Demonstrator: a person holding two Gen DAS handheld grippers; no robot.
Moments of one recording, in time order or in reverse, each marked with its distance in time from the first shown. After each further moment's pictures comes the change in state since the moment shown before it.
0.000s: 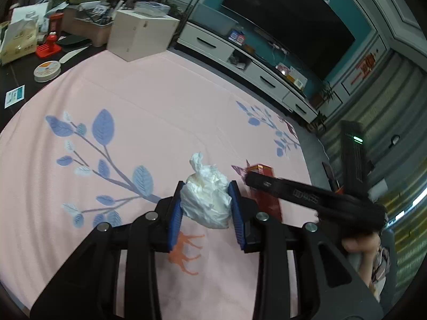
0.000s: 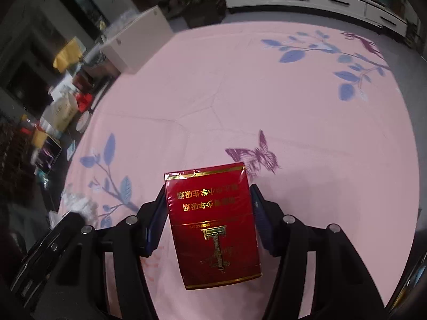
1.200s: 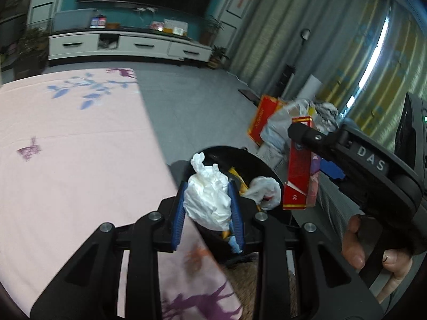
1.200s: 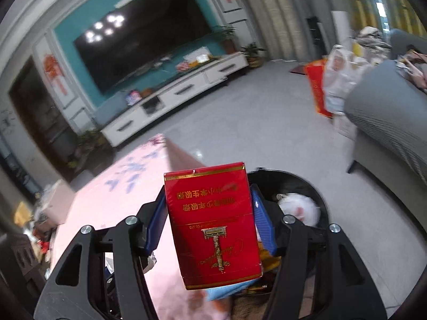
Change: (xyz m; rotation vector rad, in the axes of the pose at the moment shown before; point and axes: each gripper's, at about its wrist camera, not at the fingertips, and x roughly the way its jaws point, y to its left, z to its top) left arm 0.050 -0.294 -0.148 0.528 0.178 -0.351; right arm -0.243 -0.209 -0.165 0.580 -0.631 -0.419
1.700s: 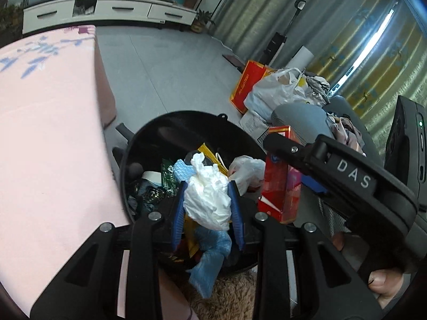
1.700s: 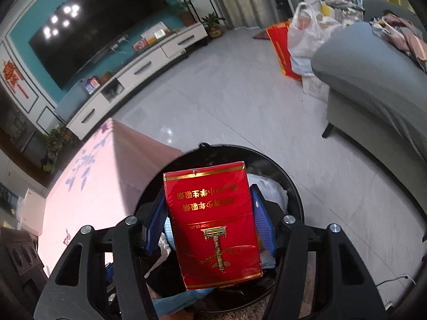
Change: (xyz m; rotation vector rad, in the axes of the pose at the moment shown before) left arm 0.101 -0.016 -0.001 -0.024 0.193 -0.107; right arm 0.057 -0.055 -0.013 0.115 0.176 -0.140
